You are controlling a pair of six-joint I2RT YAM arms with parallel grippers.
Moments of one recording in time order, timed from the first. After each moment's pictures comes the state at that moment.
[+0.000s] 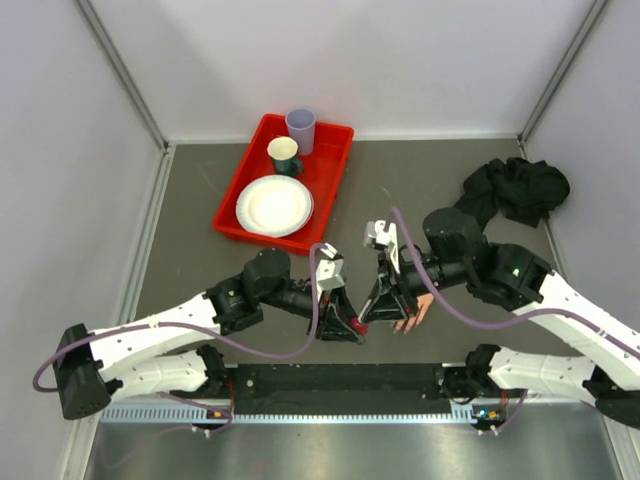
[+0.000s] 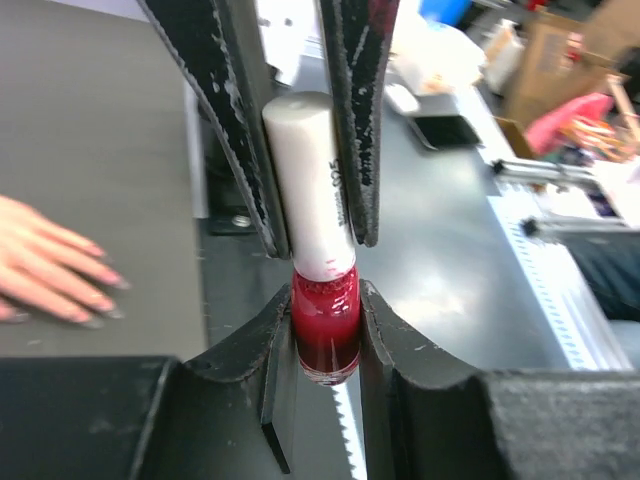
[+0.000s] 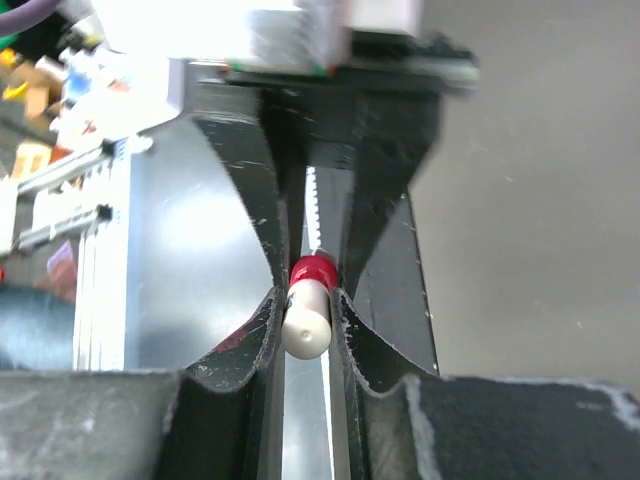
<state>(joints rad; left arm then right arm) -1.05 1.00 0.73 0.14 0.79 -0.27 0.97 0.98 1.22 -0.78 -0.61 0.15</state>
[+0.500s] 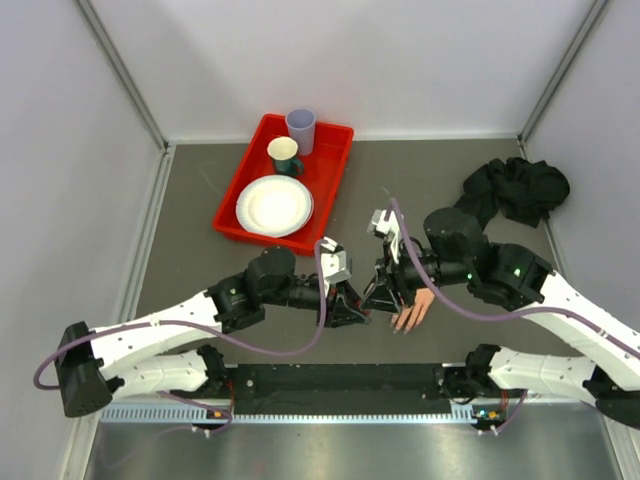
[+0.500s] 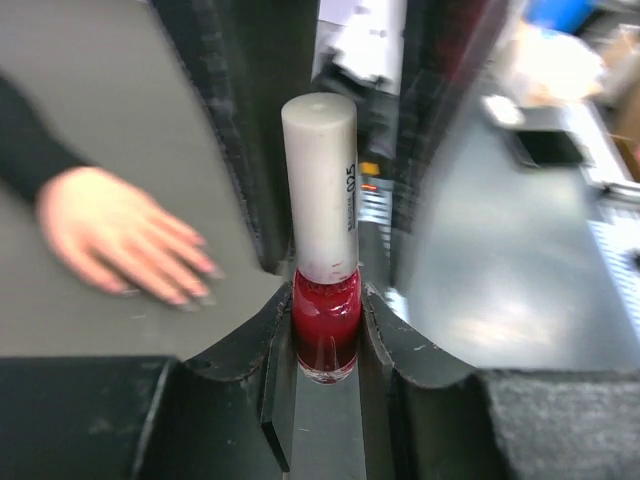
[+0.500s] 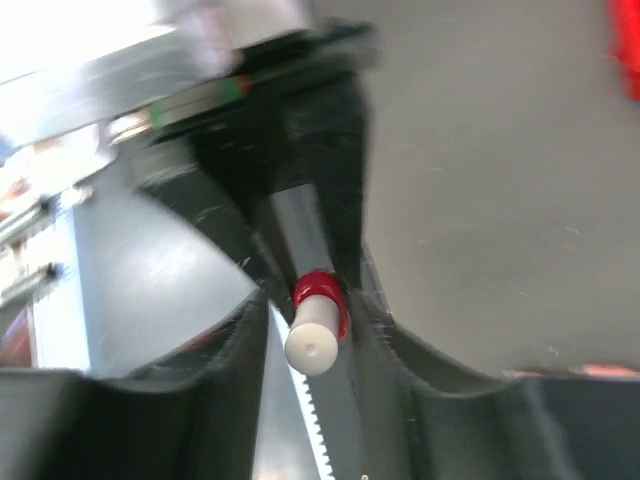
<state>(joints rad) -1.06 1.02 0.76 0.09 0.64 -0.19 0.97 0.97 1.21 -0.78 -0.49 0.16</state>
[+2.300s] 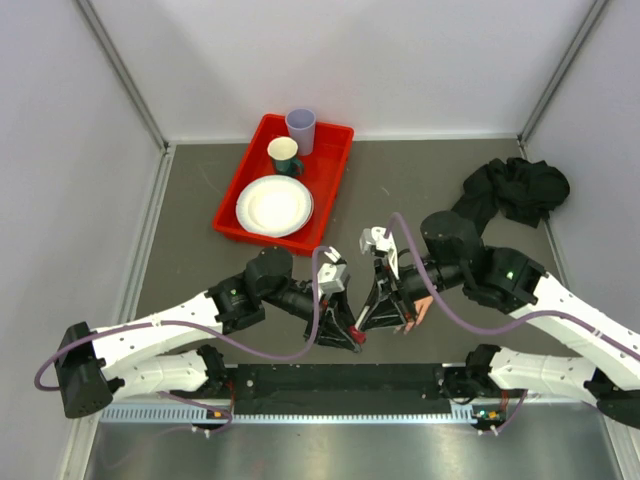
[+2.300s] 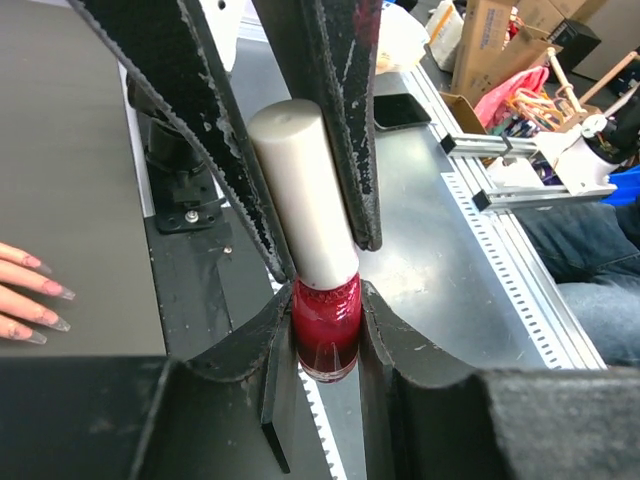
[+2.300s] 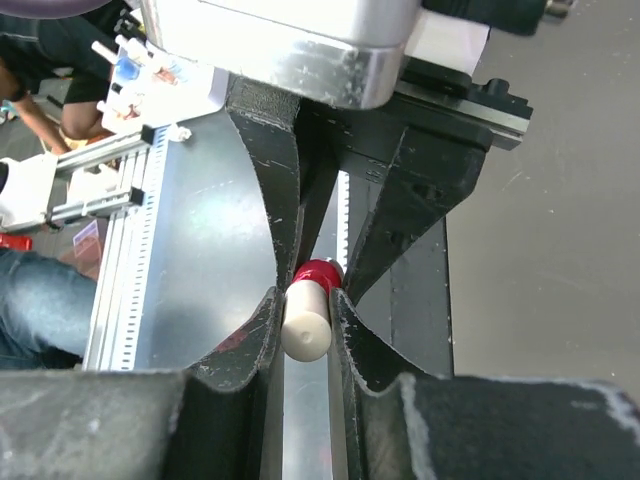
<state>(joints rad) -1.05 1.03 0.74 0.16 0.95 -0.31 0.97 0.97 1.15 -0.69 -0.76 0.12</state>
